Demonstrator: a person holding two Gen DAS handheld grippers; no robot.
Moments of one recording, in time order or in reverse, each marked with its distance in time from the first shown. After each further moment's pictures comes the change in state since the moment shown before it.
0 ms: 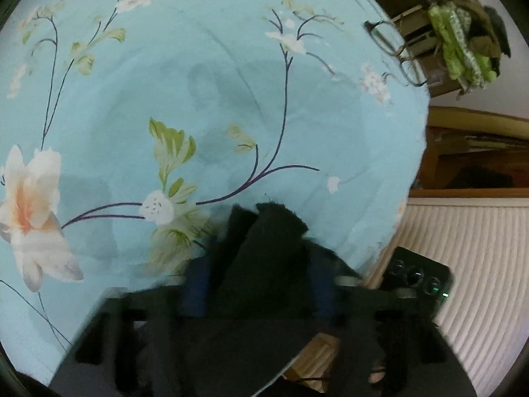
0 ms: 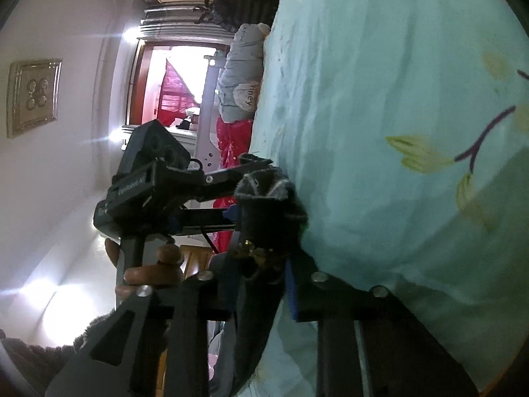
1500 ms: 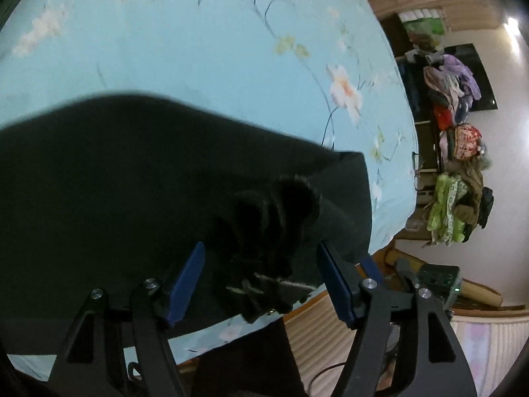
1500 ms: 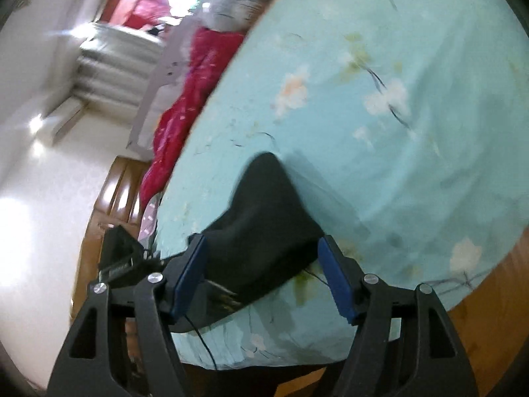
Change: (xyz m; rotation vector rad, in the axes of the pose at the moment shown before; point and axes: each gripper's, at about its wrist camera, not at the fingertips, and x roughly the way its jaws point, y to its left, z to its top) left arm -0.109 0.197 -0.323 -0.633 -0.373 -0.207; right arm 0.039 0.130 -0.109 -0.220 0.286 -0.349
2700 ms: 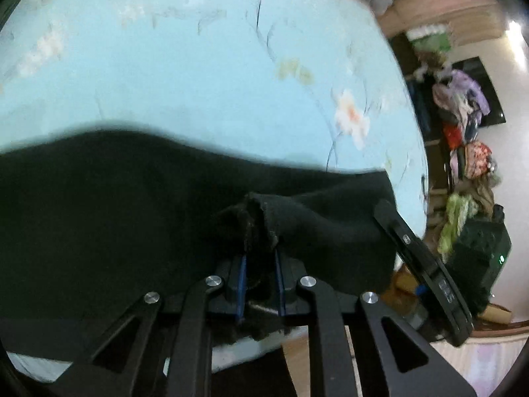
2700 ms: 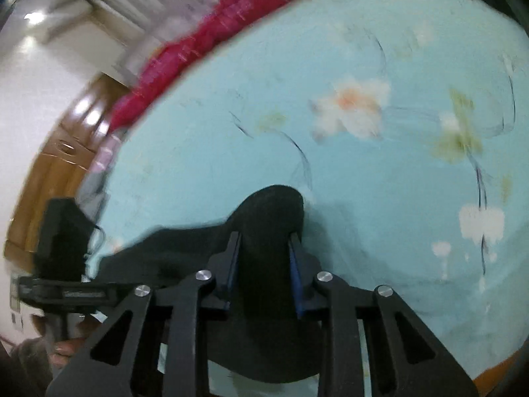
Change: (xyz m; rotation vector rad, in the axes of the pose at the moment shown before) left arm -0.004 -0.016 0.006 0.003 -0.156 0.081; right arm 0.084 0.073 0.052 -0.429 0.121 -0.166
